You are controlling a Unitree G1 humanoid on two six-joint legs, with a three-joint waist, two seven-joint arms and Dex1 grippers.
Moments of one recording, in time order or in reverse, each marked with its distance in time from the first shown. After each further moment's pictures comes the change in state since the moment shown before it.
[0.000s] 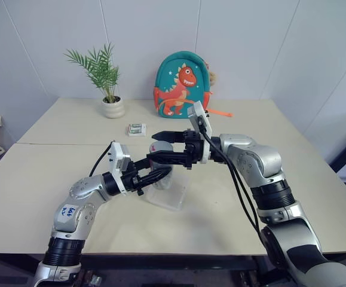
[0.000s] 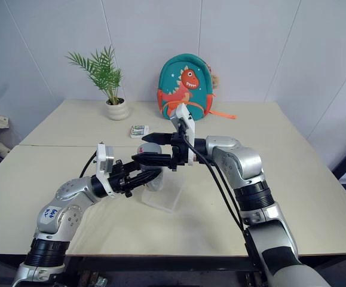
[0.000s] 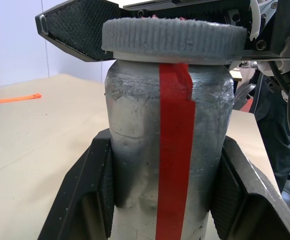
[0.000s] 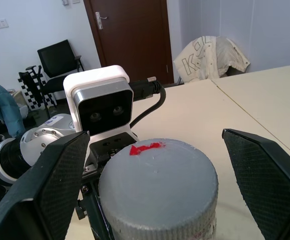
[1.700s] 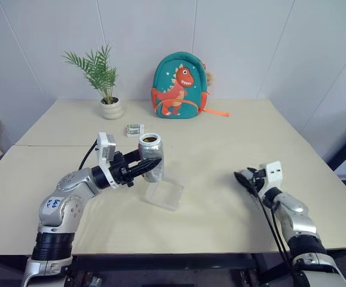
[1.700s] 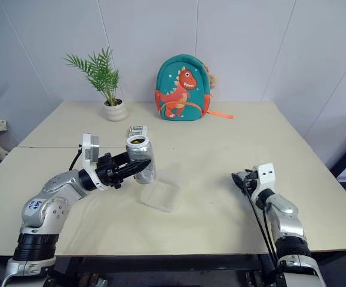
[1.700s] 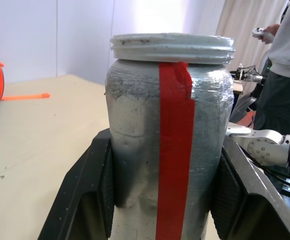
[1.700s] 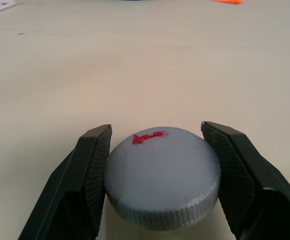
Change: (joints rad) left arm -0.040 0.059 0.088 0.002 -0.101 0.176 0.041; right arm 0.417 -0.136 -0.334 0.633 -0.307 -0.858 -0.514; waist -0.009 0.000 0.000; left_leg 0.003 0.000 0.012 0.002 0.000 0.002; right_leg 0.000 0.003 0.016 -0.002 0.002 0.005
